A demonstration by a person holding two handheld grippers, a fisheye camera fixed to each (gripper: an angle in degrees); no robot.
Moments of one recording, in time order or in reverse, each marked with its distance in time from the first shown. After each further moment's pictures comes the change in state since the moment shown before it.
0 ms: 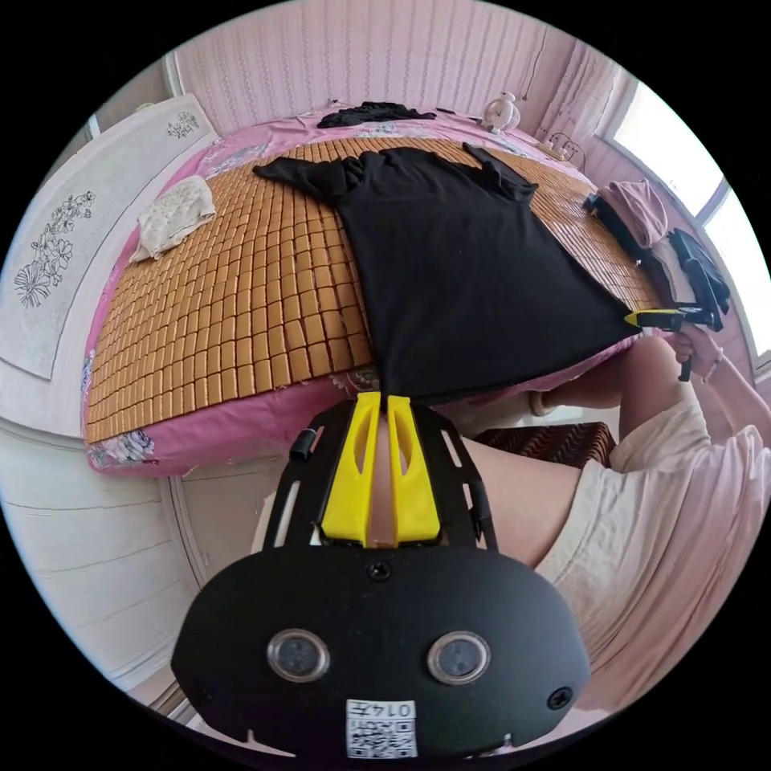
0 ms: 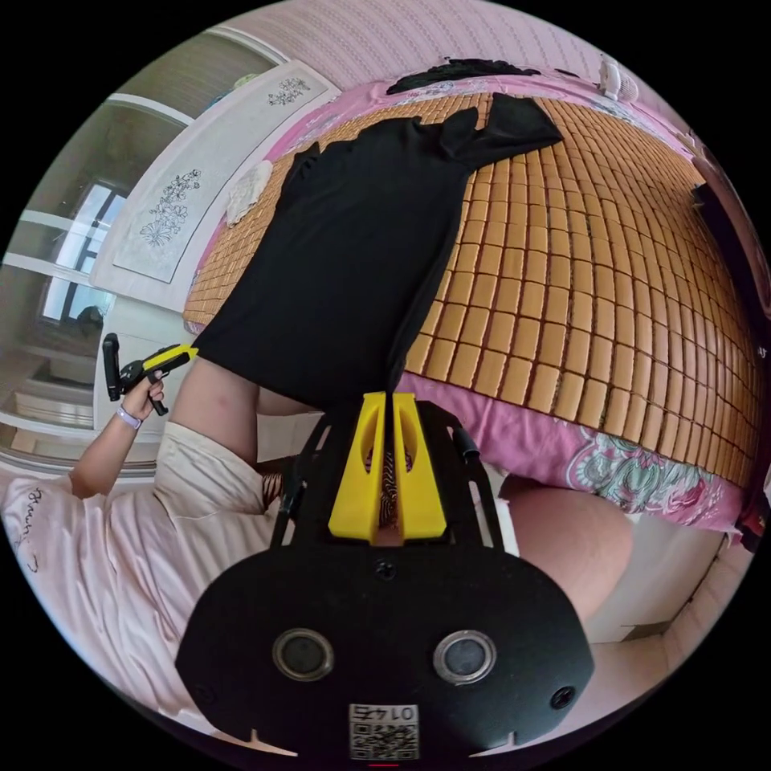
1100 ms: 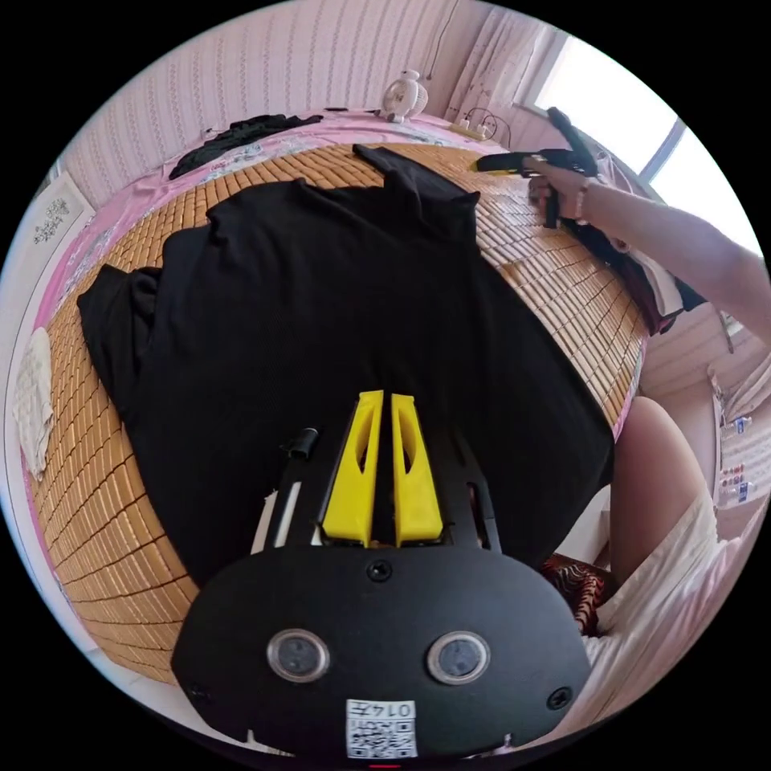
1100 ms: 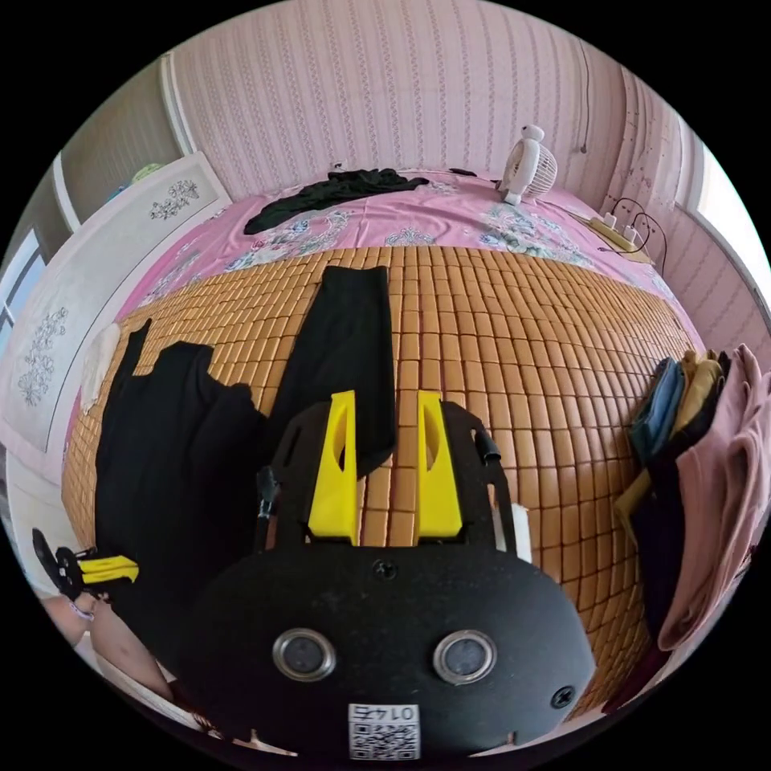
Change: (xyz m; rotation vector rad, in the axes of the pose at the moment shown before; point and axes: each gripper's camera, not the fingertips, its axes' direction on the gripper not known) left arm 0.107 -0.281 0.333 0.037 0.181 0.290; right arm 0.157 -0.253 -0.028 0.389 0.389 0.141
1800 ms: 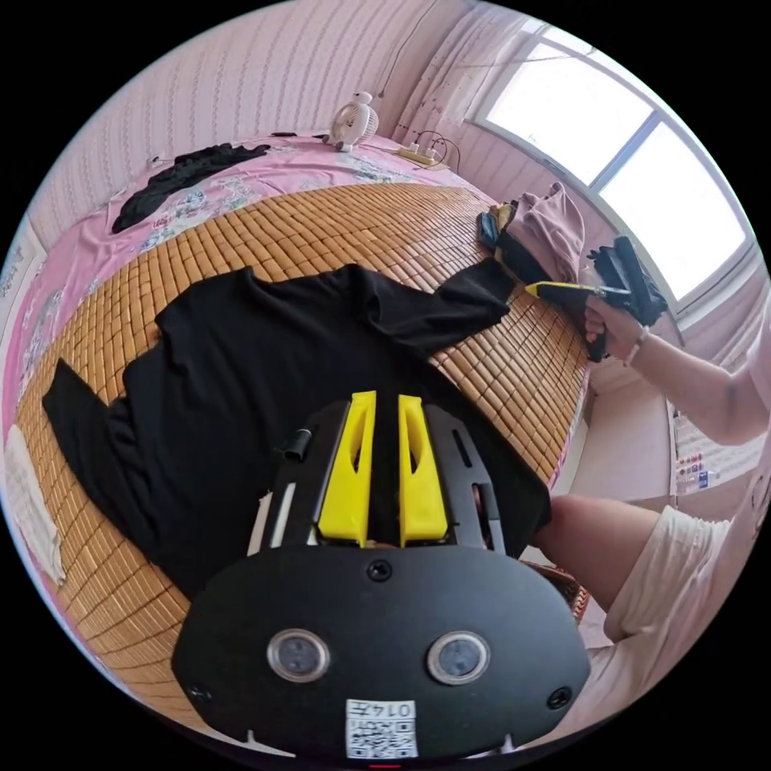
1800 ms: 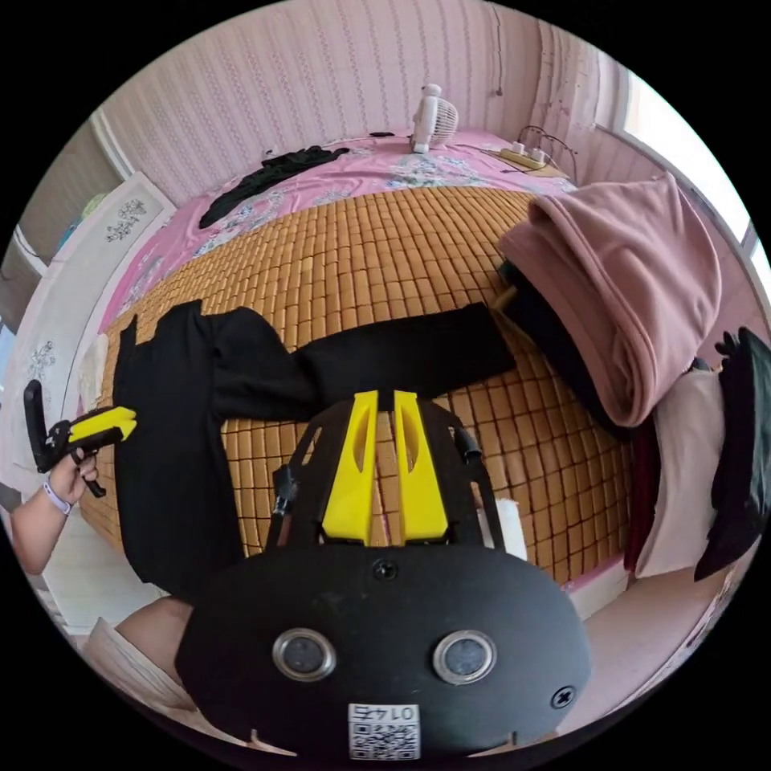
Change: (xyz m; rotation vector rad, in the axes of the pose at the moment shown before) left arm 0.004 -0.146 0.071 0.015 0.166 0.098; right arm 0.076 0.193 -0.150 -0.136 0.097 0.219
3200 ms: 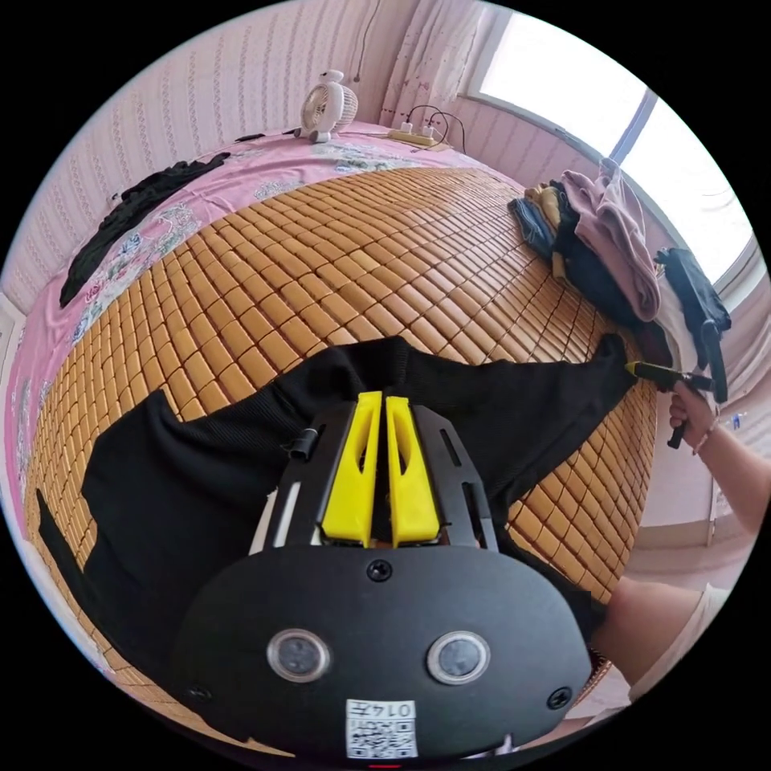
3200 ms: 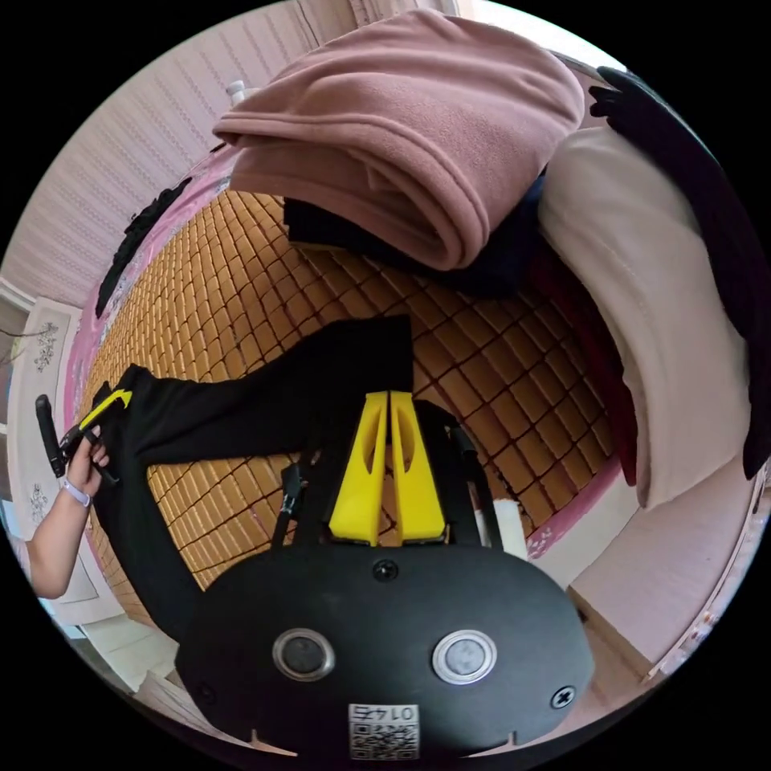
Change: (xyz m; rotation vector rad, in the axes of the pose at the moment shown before) left arm 0.012 -0.154 0.211 -0.003 -0.082 0.061; right arm 0.174 0.061 0.033 -0.084 0.070 0.401
